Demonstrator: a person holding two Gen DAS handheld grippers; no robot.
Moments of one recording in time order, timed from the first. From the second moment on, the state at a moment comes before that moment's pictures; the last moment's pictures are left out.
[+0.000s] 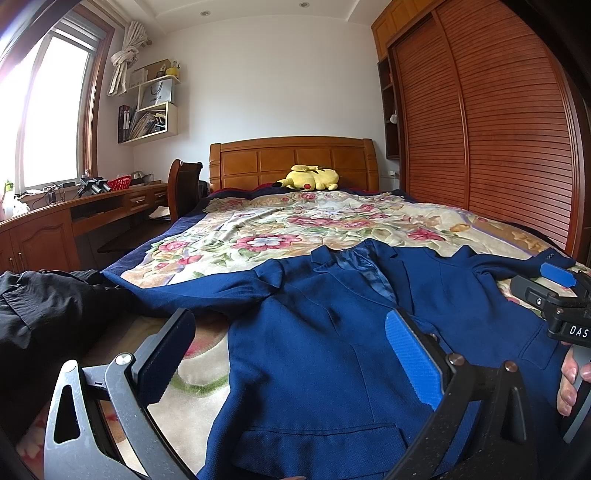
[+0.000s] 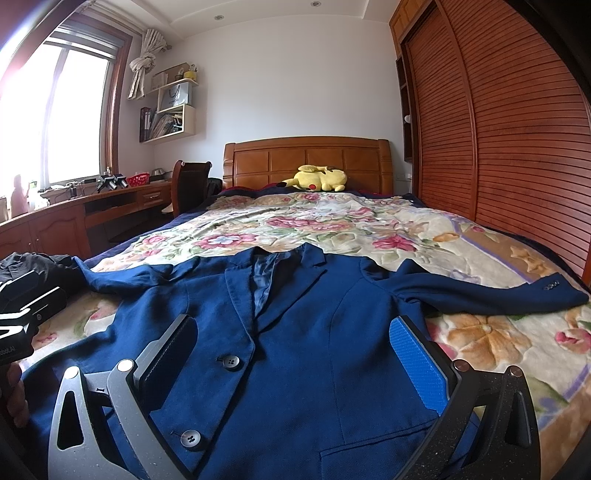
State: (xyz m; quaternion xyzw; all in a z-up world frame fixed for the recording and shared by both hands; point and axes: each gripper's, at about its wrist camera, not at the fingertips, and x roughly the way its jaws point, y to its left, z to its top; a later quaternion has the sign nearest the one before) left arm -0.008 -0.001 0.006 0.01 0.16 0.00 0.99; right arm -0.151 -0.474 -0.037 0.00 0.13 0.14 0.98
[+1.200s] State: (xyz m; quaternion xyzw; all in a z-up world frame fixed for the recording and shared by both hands) left arm 0.033 0.091 0.017 0.05 0.27 0.01 0.96; right arm -0.129 -0.416 -0.008 -0.03 0.17 0.24 0.96
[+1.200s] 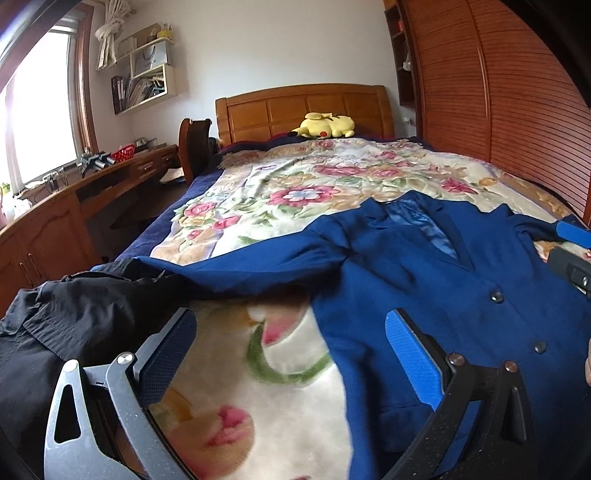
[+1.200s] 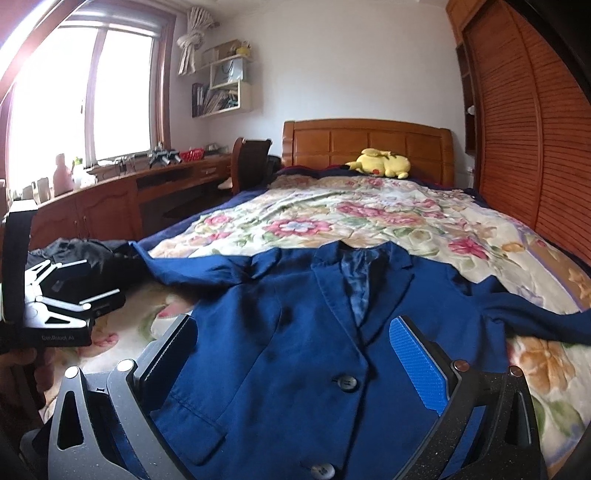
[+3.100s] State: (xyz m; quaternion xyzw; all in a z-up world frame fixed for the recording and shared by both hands) left arm 0.210 0.169 -0.027 -0.08 0.41 0.05 0.91; right arm -0.086 -0.403 -0.003 -0.04 0.23 0.27 0.93
